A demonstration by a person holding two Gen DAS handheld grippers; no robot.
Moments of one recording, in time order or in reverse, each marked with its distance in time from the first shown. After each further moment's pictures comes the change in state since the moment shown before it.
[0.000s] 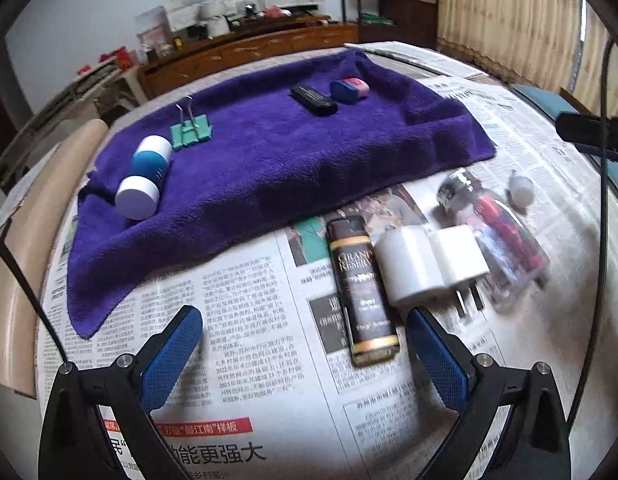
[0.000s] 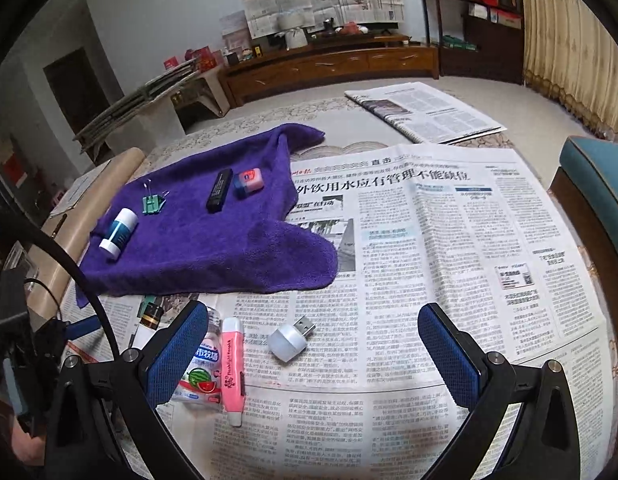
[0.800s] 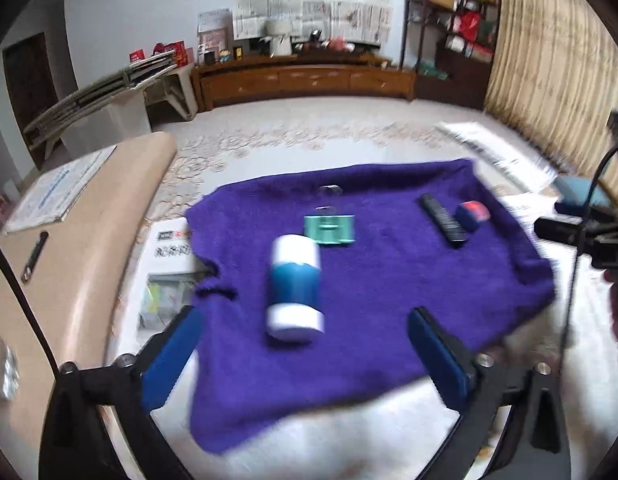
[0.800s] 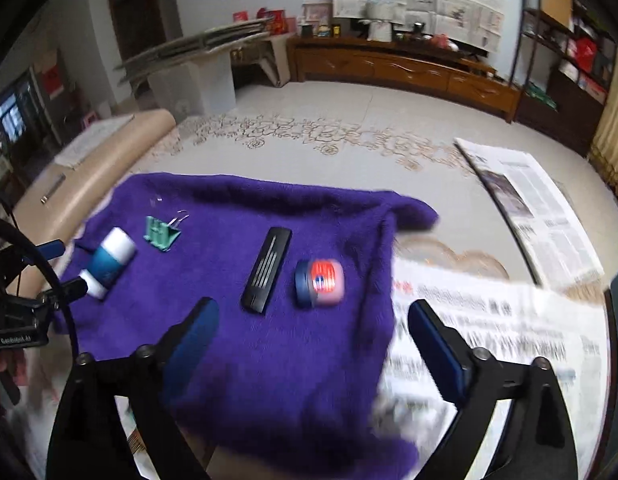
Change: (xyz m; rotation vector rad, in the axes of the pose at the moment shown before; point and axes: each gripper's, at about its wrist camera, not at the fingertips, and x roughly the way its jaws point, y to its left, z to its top) left arm -0.012 0.124 0.067 -0.205 -0.105 0.001; right arm 0.090 0.082 0.107 -0.267 0.057 0.056
